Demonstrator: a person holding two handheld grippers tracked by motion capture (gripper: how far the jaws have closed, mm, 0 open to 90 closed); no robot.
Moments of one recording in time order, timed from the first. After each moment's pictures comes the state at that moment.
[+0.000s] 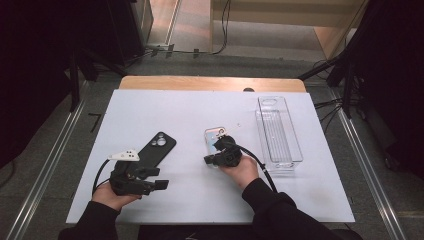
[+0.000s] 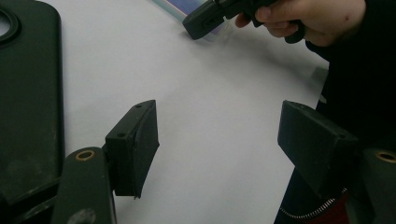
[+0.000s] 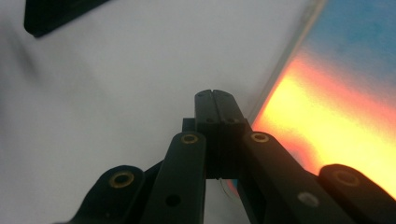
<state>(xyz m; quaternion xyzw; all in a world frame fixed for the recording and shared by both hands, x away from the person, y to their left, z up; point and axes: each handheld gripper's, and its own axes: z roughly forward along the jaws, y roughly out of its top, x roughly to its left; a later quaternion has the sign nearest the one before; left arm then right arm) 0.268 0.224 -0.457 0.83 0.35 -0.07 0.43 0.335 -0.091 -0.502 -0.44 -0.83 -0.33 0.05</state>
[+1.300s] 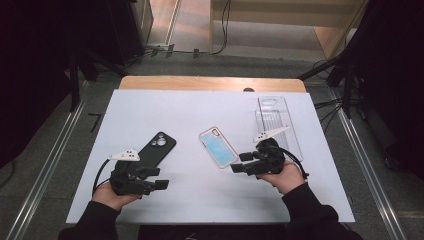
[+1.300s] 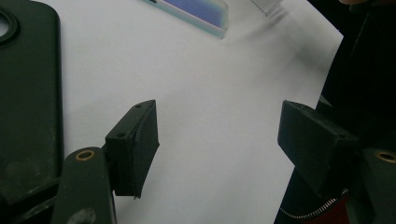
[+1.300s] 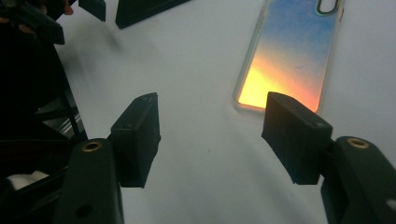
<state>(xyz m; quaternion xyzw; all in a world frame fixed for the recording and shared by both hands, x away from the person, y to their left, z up) 0.268 0.223 -0.457 0.83 0.35 -0.07 0.43 0.282 -0.193 -0.447 -0.38 -0.83 -0.41 0.06</state>
